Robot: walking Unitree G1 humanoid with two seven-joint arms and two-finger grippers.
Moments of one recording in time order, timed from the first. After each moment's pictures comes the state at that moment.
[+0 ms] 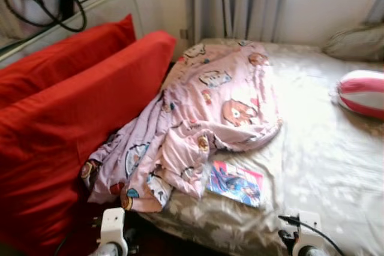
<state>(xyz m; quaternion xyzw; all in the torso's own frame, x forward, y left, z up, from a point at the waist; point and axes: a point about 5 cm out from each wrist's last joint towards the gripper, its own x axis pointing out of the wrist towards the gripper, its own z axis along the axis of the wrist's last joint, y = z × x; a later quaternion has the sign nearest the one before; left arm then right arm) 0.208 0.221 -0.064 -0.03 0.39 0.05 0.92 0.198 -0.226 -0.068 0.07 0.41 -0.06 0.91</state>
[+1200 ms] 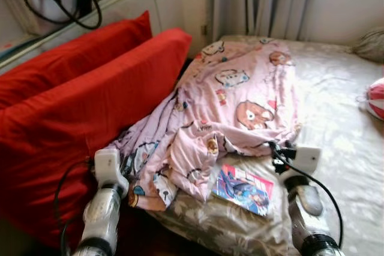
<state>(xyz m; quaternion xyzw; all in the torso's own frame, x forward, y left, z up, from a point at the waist) 0.281 0.217 0.022 -0.03 0.06 0.01 1.00 0.294 -0.209 0.038 0.05 0.02 -0.02 1.00</state>
